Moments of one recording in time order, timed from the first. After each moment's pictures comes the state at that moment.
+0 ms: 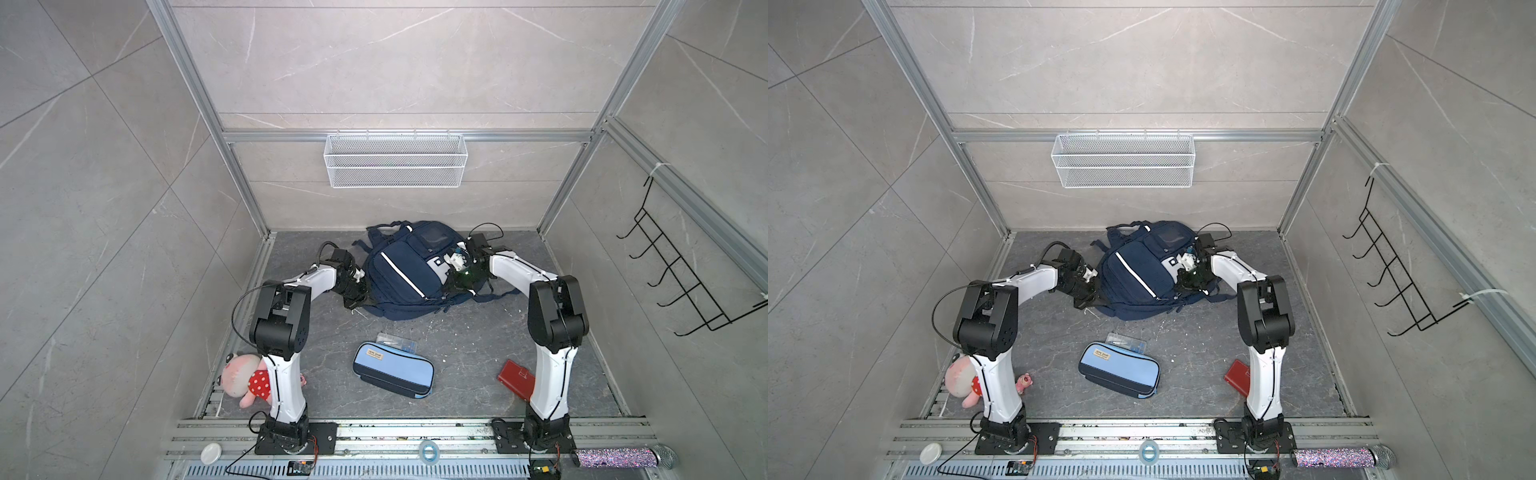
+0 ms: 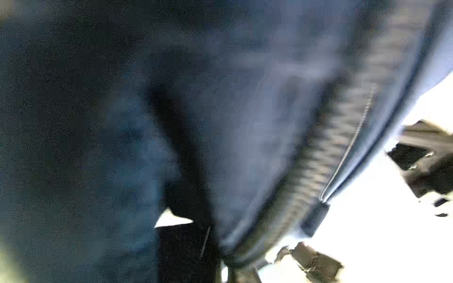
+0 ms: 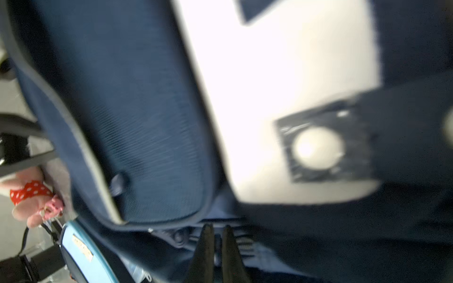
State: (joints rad) left arm -0.26 1.99 1.34 -0.64 0.66 -0.52; right arm 0.25 2.02 1.52 -0.74 -0.53 0.06
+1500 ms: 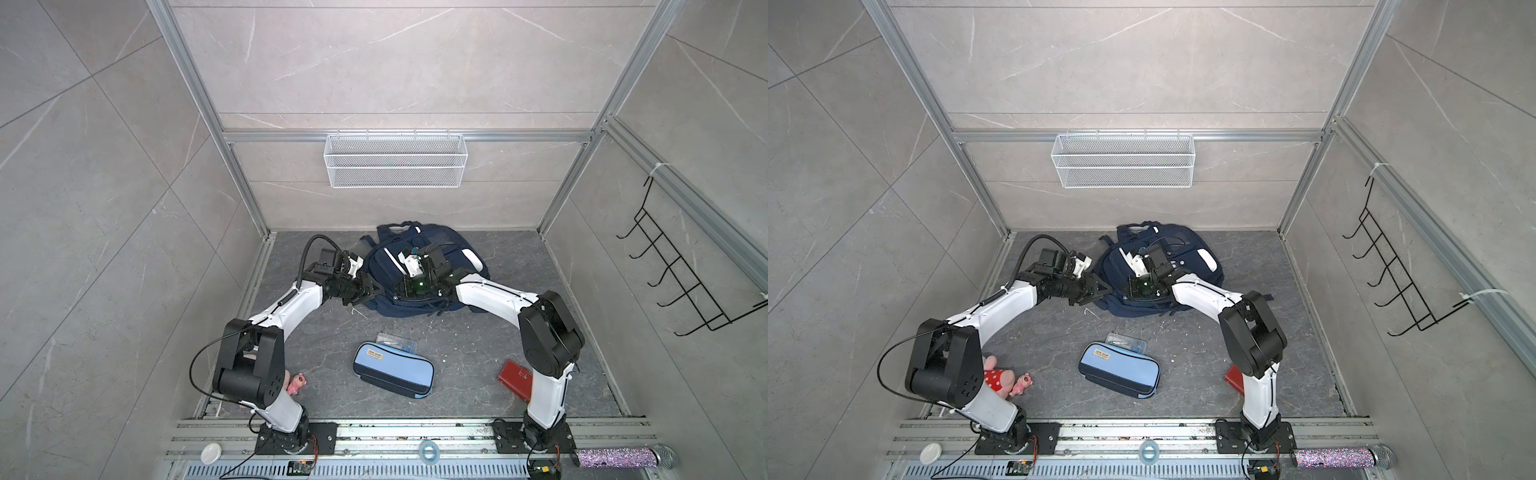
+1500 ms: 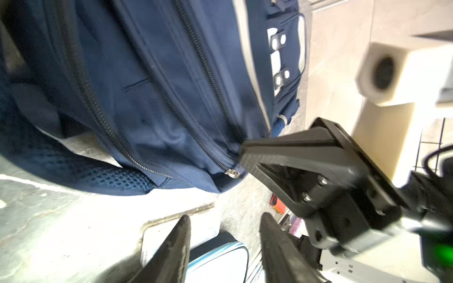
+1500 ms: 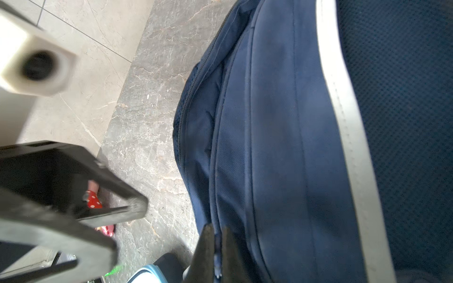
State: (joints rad) left arm -0.28 1.60 1.11 -0.43 0.70 -0.54; right arm 0.61 1.93 1.40 -0.23 -0.40 0.42
